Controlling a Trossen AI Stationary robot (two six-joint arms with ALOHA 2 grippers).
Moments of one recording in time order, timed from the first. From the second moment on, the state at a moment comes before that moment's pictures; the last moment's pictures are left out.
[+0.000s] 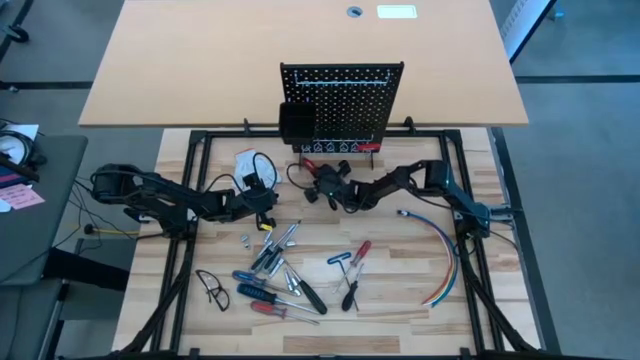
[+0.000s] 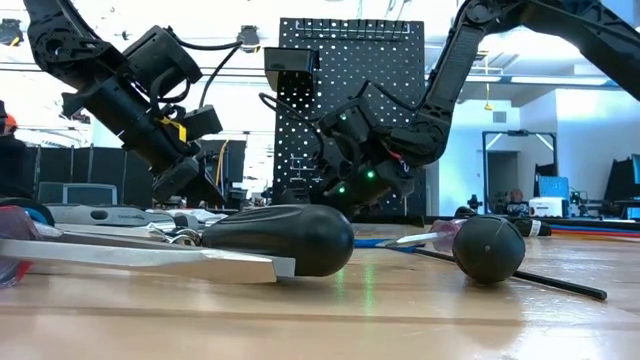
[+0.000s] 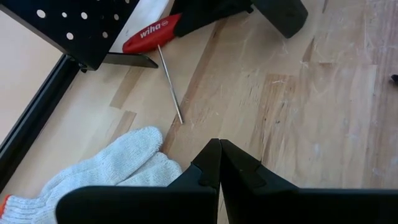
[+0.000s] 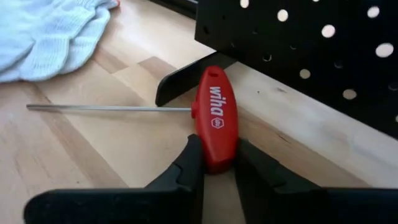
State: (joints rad) left arm 0.11 1.38 0.37 0.33 -0.50 0.13; right arm -0.19 2.31 1.13 0.61 0.63 0.22
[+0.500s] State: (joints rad) left arm 0.12 1.38 0.37 0.35 -0.38 0.13; right arm -0.02 2.29 1.13 0.47 0.63 0.23
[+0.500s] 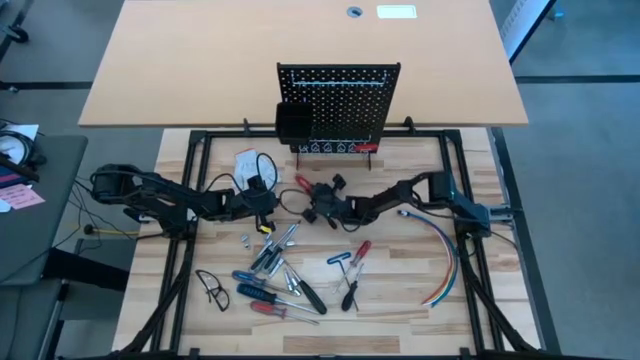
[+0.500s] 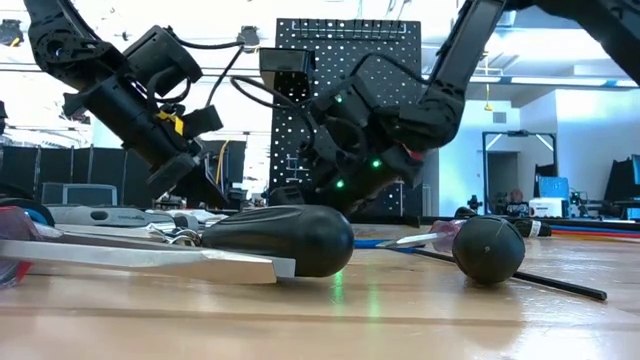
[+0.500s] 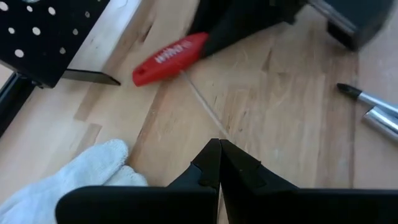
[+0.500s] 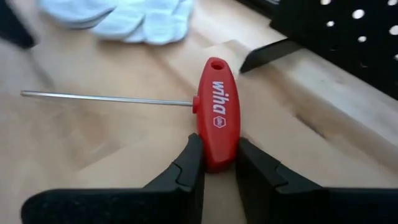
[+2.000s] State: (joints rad) left arm 0.12 1.38 0.37 0.36 -0.38 0.12; right arm 0.05 1.66 1.13 -0.77 1.57 -0.20
